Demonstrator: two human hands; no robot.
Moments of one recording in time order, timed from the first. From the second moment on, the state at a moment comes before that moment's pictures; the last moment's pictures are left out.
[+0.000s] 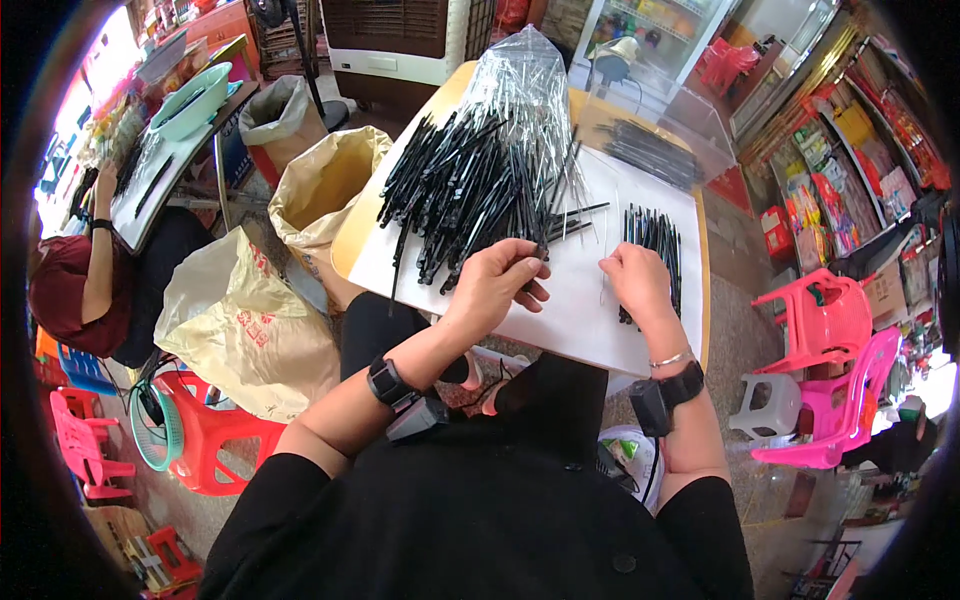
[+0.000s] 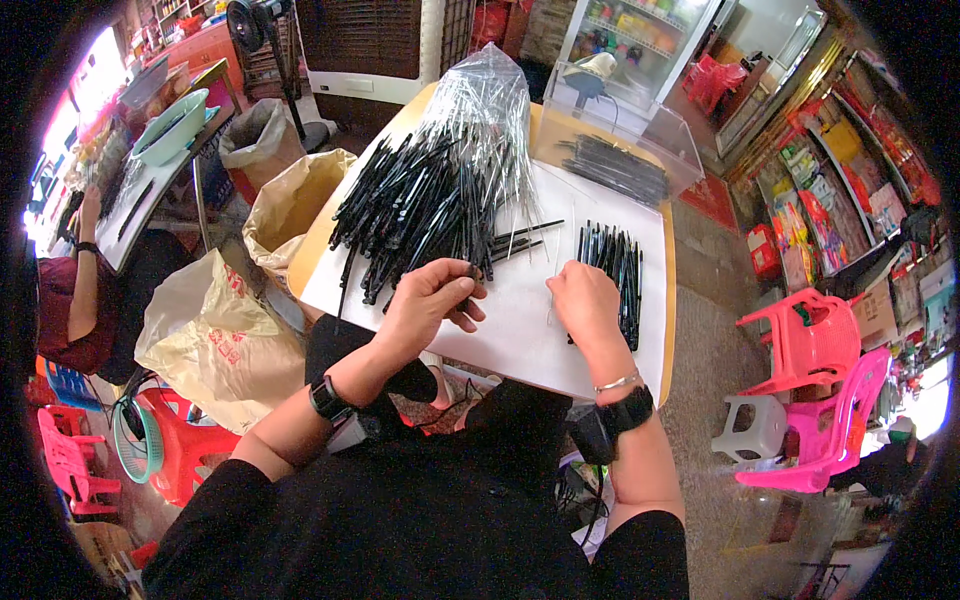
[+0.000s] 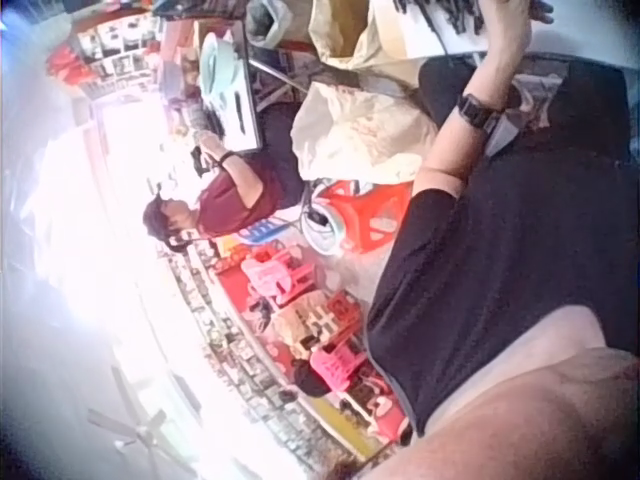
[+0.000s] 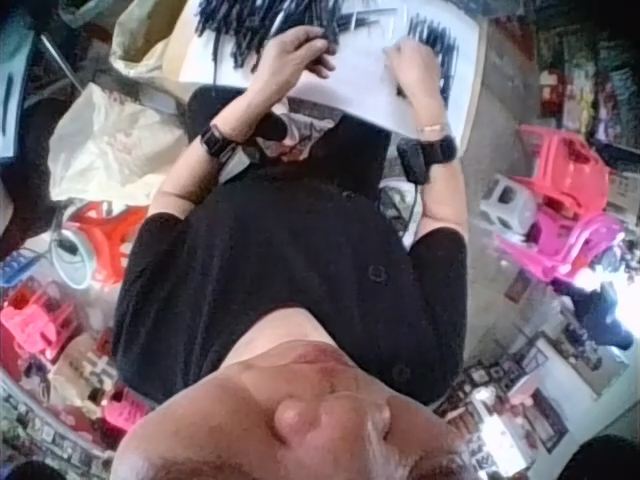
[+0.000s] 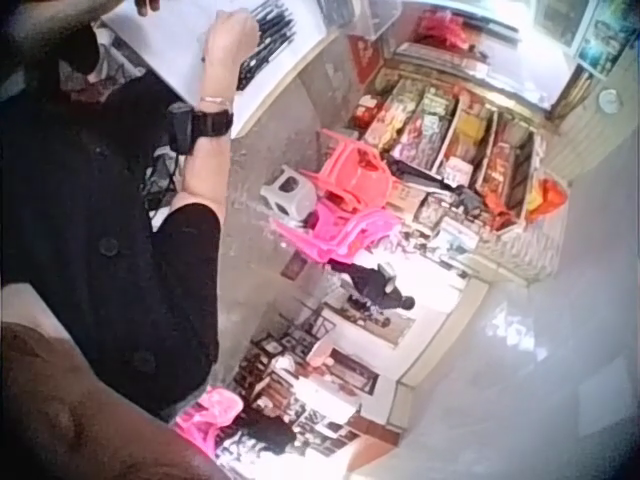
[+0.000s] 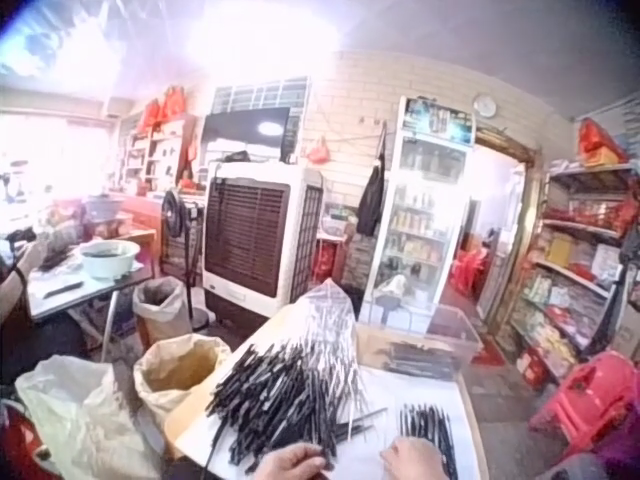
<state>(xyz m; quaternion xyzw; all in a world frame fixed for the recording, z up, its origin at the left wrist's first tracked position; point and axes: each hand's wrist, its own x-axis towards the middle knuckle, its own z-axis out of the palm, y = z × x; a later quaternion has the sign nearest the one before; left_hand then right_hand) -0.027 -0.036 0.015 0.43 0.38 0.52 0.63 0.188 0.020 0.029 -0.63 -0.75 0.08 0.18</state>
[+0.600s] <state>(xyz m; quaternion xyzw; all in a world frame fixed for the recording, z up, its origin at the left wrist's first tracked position) -0.022 -0.019 -0.011 0.37 0.30 0.51 0.72 0.205 0.006 0.044 -0.59 -0.50 0.56 0.28</state>
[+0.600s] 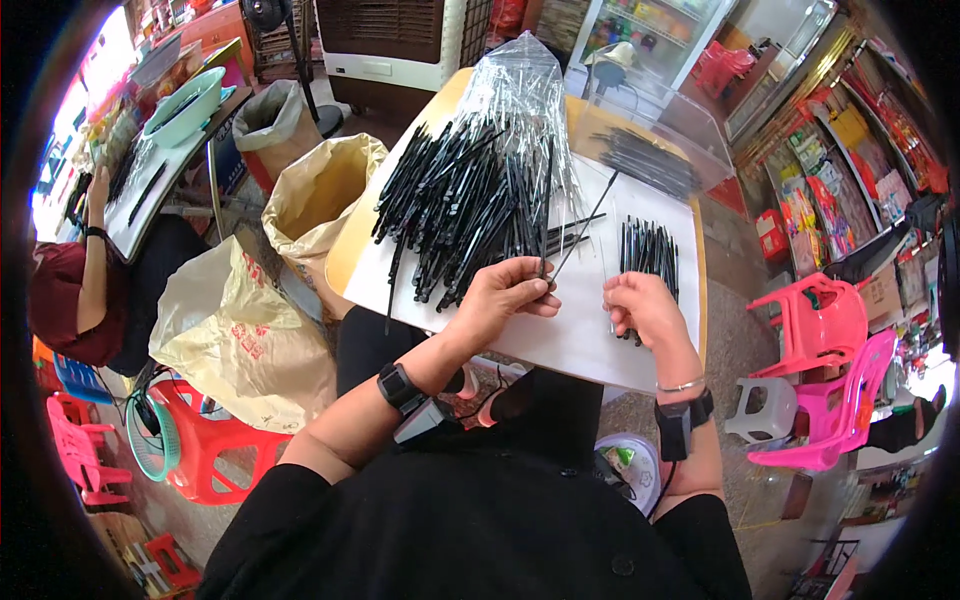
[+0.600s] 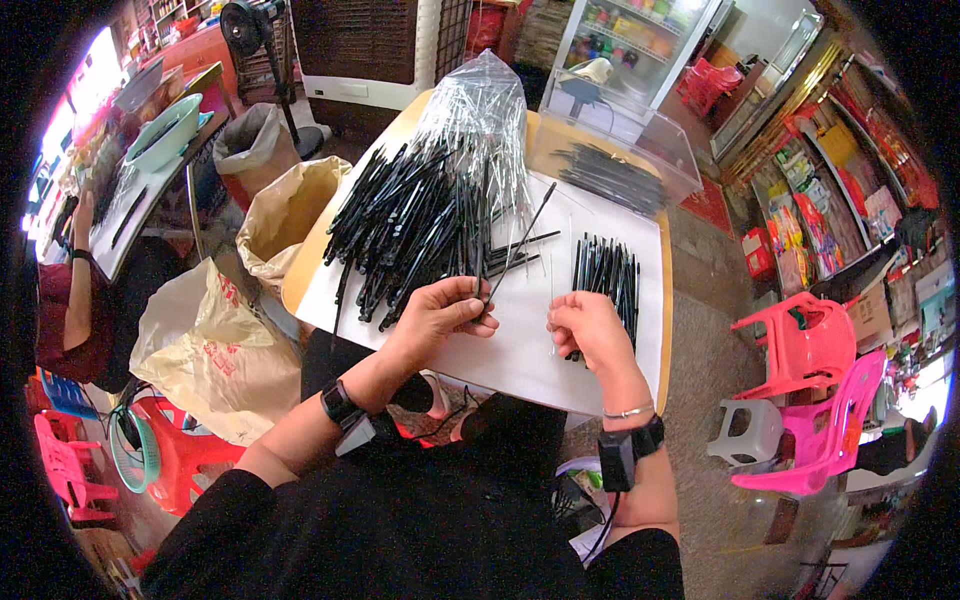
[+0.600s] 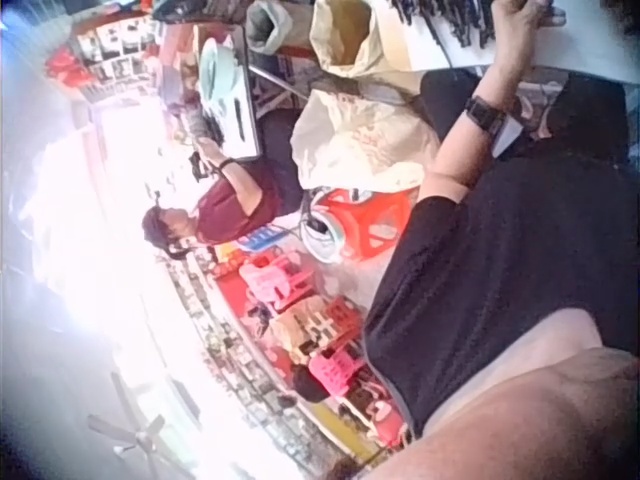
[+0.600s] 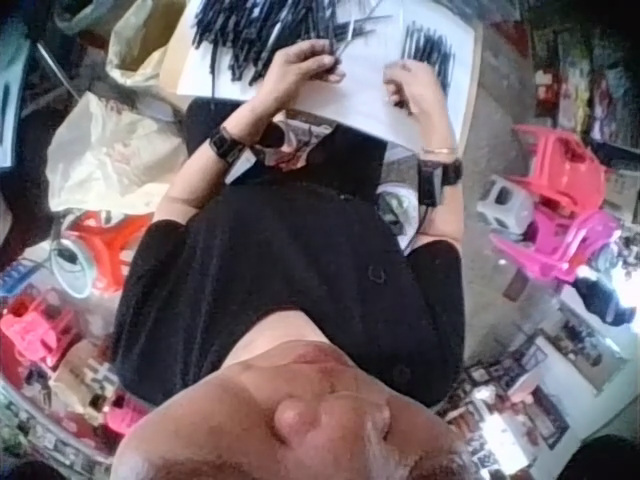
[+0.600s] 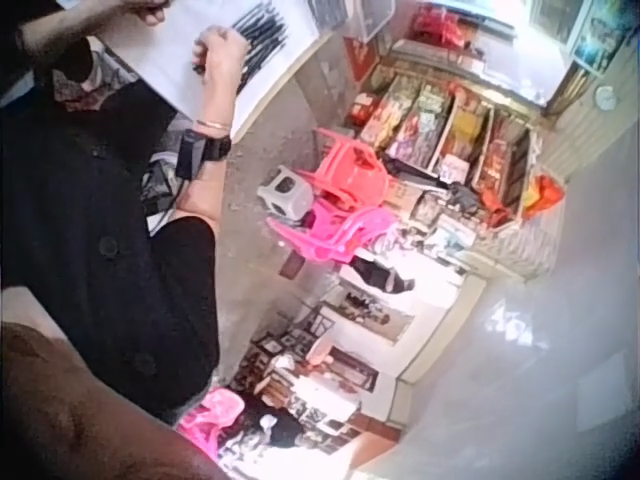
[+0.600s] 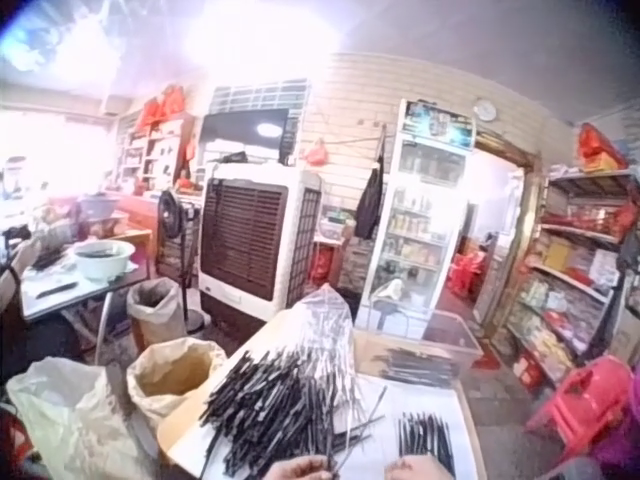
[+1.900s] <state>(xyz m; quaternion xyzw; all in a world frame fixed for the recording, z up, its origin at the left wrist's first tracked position) -0.025 -0.022 -0.003 0.34 0.28 0.50 0.74 0.148 0.023 0.013 -0.37 -0.41 0.67 0.50</state>
